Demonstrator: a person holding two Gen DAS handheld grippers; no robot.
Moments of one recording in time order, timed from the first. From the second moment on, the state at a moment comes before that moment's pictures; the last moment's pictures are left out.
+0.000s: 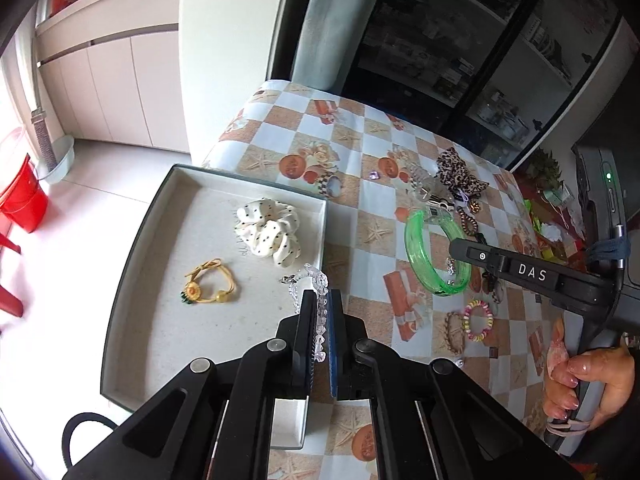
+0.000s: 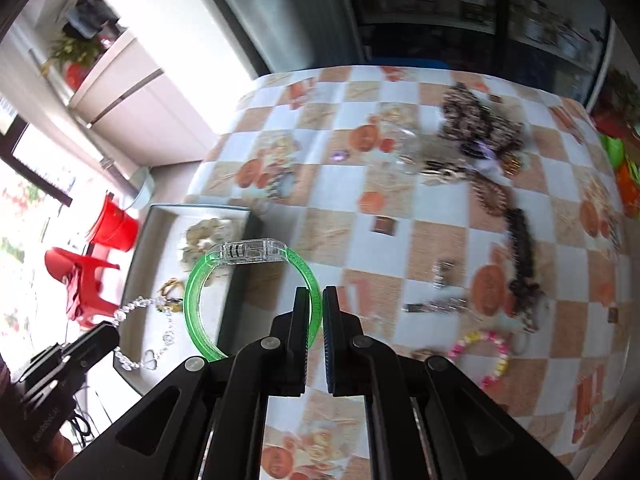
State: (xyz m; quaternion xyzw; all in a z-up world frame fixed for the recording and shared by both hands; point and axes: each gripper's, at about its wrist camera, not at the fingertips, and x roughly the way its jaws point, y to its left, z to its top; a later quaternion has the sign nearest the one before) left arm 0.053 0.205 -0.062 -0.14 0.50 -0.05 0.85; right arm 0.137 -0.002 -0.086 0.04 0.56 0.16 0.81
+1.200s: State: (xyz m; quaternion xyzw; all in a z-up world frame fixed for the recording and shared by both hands) left arm 0.092 0.299 -0.193 -0.14 0.55 0.08 0.82; right arm 0.210 0.218 -0.191 -0.08 0.59 0.24 0.77
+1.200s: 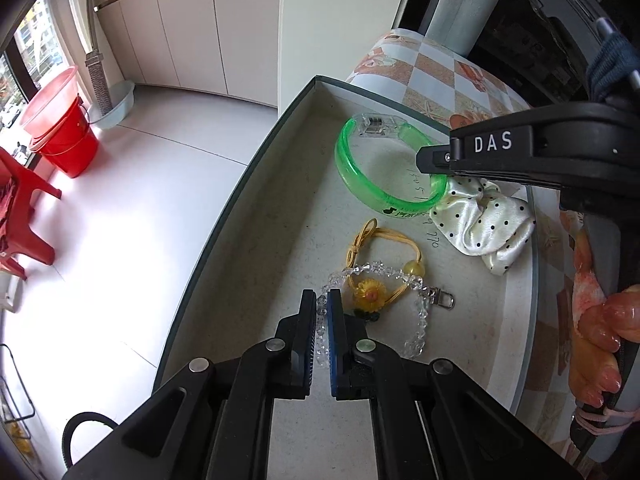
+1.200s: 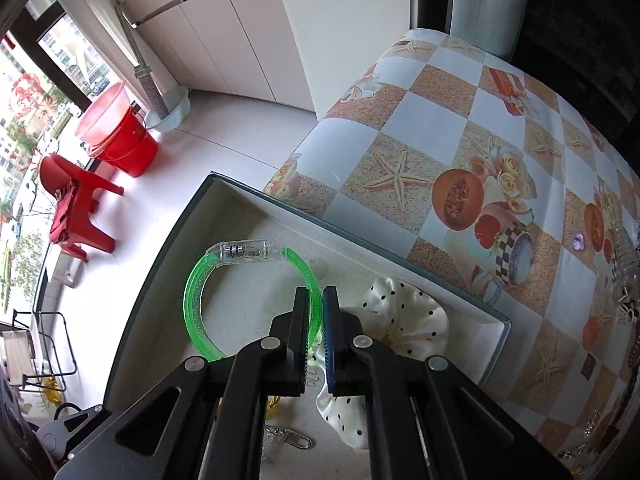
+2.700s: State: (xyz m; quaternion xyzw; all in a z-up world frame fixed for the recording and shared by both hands) left arm 0.062 0.225 -0.137 -0.04 0.55 0.09 0.83; right arm 0.142 0.052 -0.135 0.08 0.60 0.22 0.77
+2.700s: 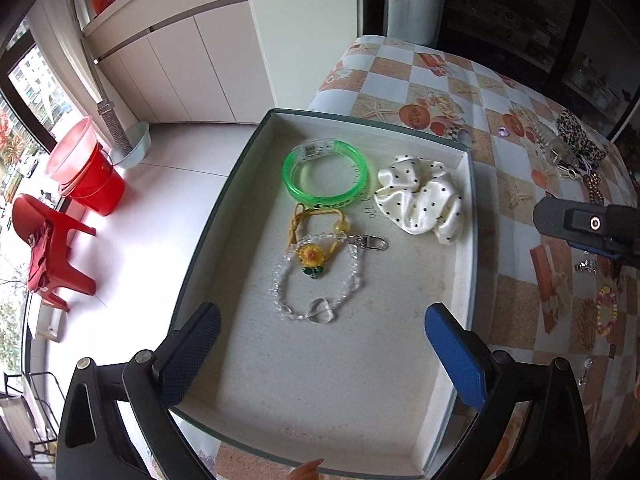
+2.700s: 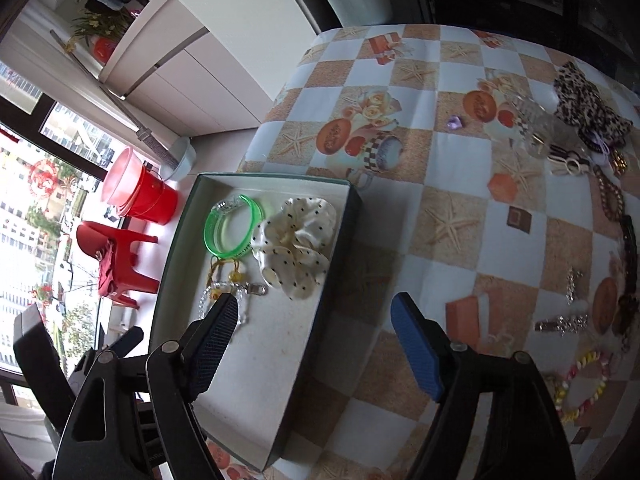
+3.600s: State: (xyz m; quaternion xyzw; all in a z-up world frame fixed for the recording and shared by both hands) left arm 0.085 0.056 -0.138 0.04 0.57 -0.06 0.82; right arm 0.075 -0.183 -0.151 0.17 0.63 0.03 0.76
